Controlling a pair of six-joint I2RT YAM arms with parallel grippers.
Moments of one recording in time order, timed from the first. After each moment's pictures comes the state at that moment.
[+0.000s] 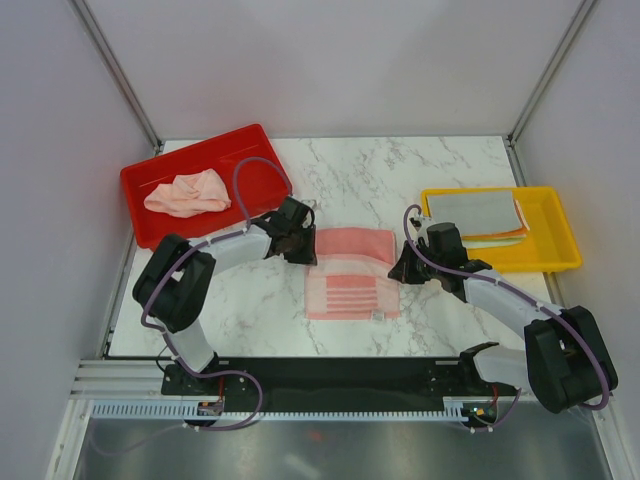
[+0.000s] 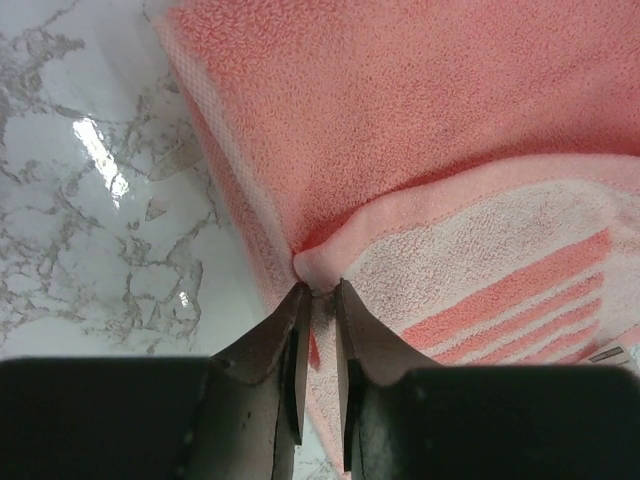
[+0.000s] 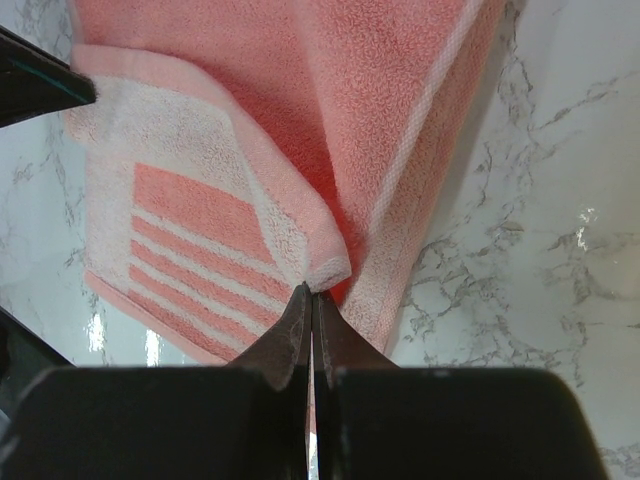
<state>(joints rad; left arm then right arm) -0.59 1.74 1.02 -0.28 0.12 -0.44 0.33 1.23 0.53 -0.09 -0.33 0.40</state>
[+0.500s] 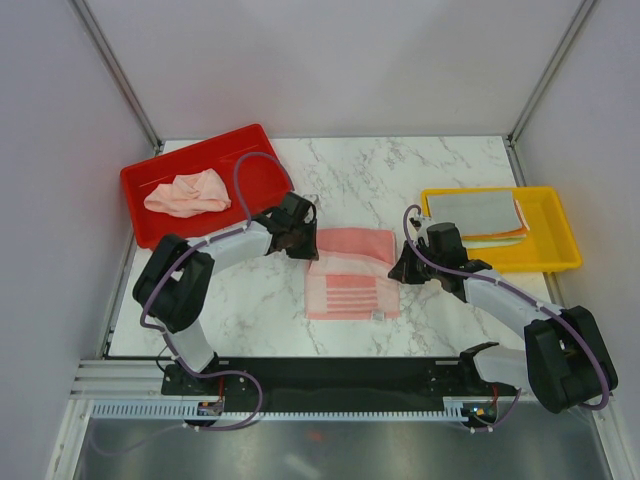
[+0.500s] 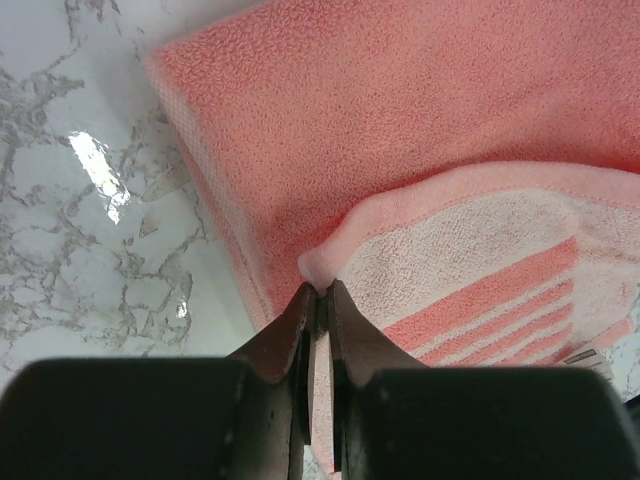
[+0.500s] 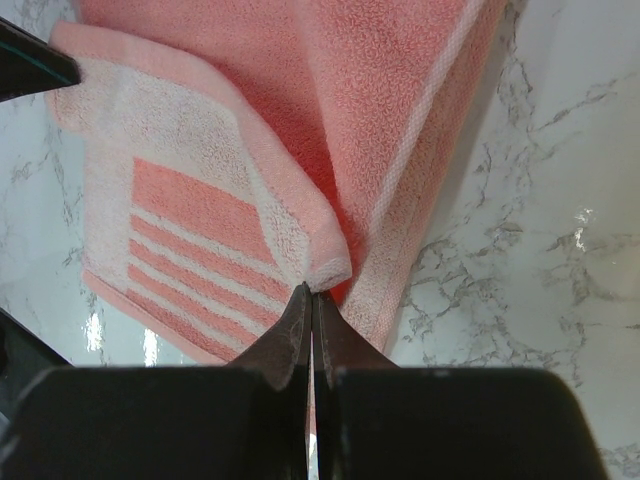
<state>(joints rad) -0.60 1.74 1.07 -0.31 0.12 -0.44 0.33 1.23 0.53 -0.09 -0.33 0.40</state>
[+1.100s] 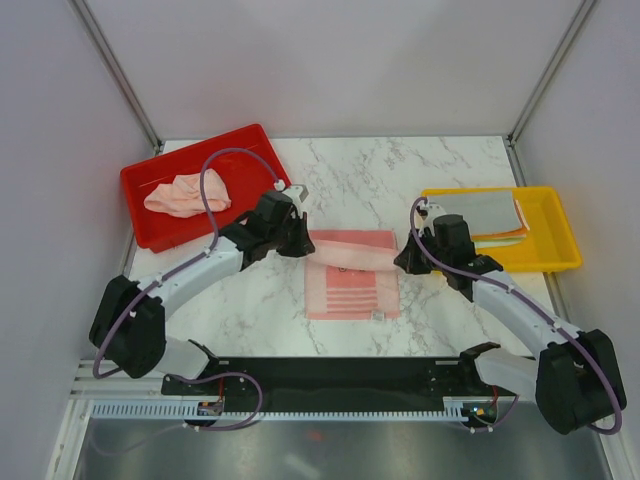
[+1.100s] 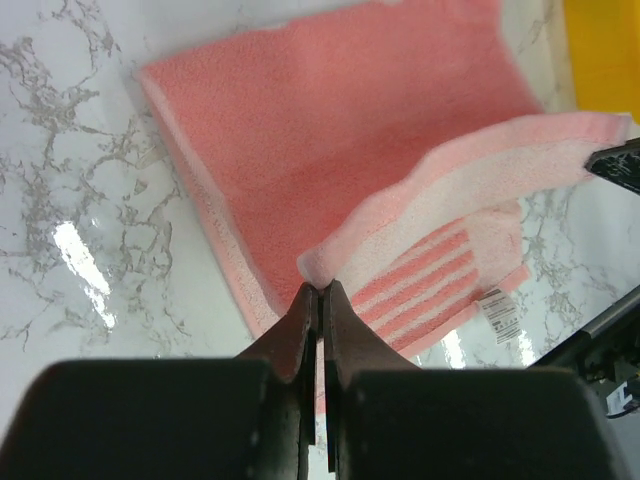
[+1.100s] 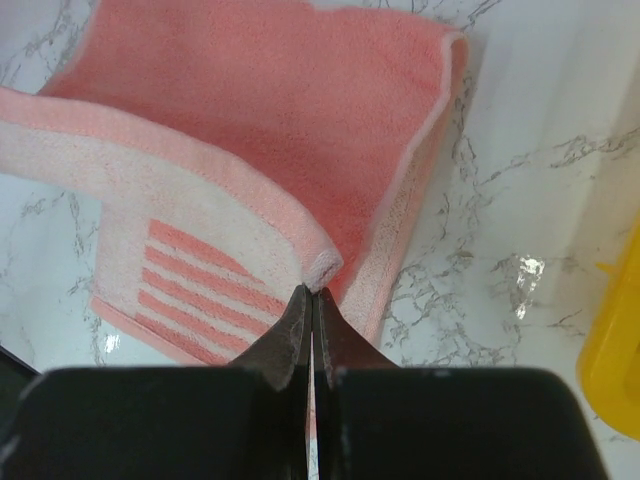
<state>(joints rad) -0.60 1.44 0.97 -0.31 0.13 -0.44 0.33 1.13 0.60 -0.19 -0.25 0.35</state>
